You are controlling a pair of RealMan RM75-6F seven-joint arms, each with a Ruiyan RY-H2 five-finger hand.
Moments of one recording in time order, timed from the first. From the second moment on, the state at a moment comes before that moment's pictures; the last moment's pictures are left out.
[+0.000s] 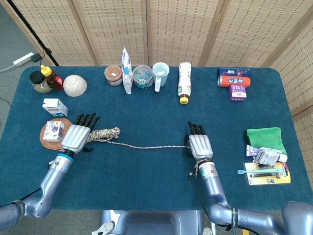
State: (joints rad) left arm -0.56 -1.44 -0.20 -1.51 1.15 0.98 0.43; right arm 0.64 -1.74 0.24 -1.50 -0.86 1.15 -0.56
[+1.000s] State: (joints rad) left arm -0.64 -1.71 -0.15 -1.13 1.19 0.97 0.35; right arm 0.64 -1.72 0.23 -1.53 -0.85 1.16 -0.56
